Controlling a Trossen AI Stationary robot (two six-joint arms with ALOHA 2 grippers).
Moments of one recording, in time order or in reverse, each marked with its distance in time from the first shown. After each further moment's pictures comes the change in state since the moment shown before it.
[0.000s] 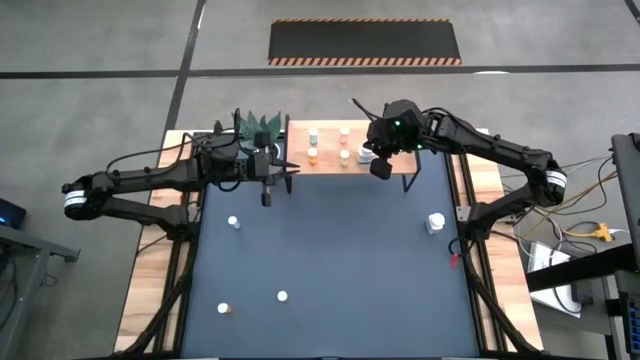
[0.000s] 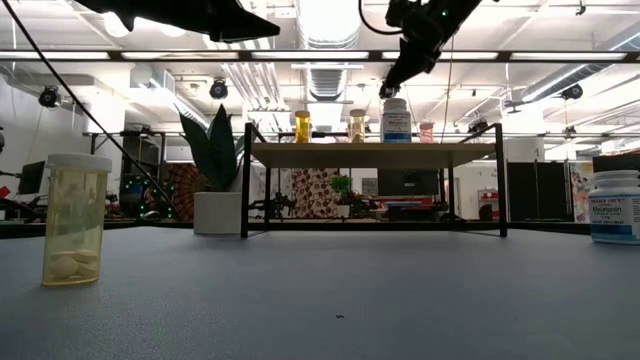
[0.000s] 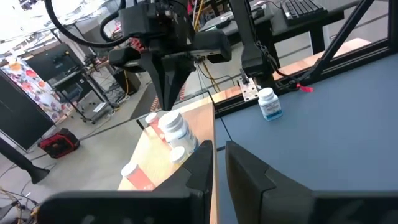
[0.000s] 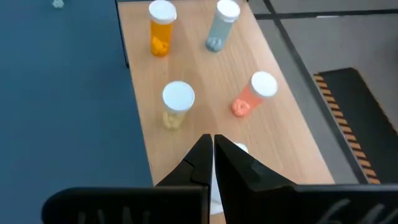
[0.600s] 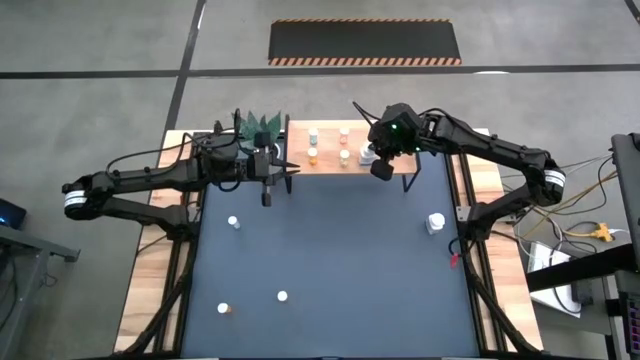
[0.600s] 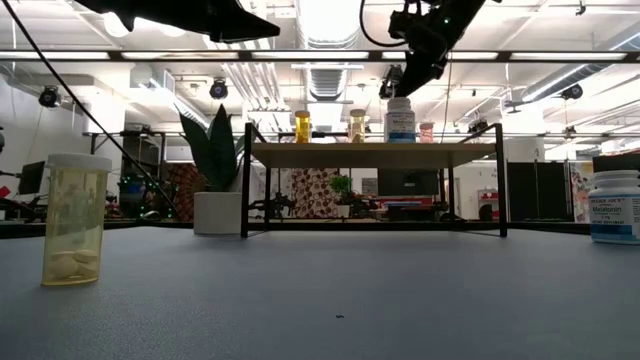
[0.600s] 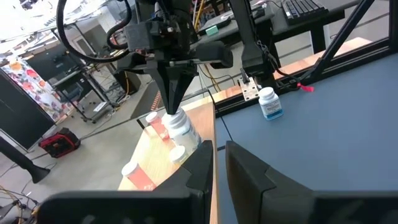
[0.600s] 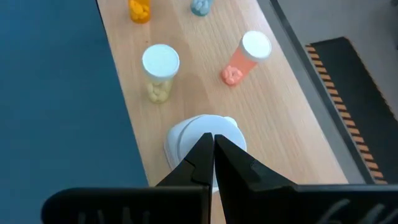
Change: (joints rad) left arm 0.000 0.001 -0.001 0.000 -0.002 0.001; right arm 0.000 0.019 -0.007 -0.084 0.074 0.052
